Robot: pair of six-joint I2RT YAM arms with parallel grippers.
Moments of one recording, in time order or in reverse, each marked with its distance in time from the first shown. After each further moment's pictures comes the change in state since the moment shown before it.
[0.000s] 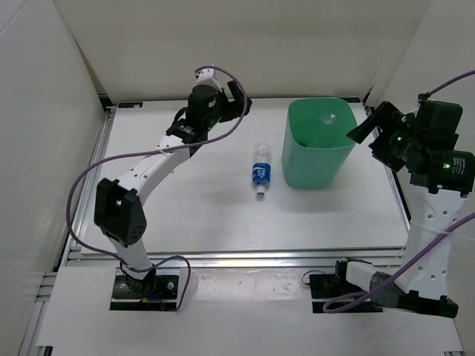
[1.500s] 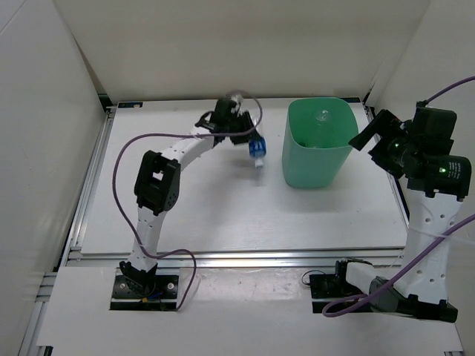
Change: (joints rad) left arm 0.030 0.498 0.202 -0.228 0.431 -0.092; right arm 0.000 -0.036 -0.079 0.002 0.066 -0.026
